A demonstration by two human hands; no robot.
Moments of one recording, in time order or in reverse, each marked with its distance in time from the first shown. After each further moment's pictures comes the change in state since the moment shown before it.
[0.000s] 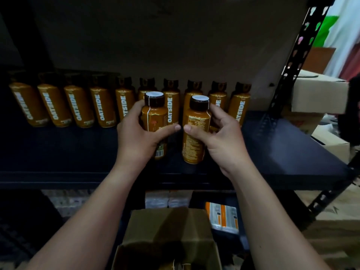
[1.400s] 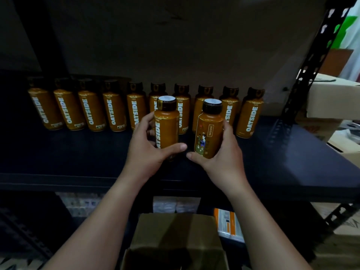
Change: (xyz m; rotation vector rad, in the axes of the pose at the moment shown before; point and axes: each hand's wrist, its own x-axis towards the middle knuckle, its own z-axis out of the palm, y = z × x) left_hand -0.004 -0.029 -0.006 -0.018 -0.108 -0.149; right_hand -0.004 0.037 0.018 -0.358 0.104 0.093
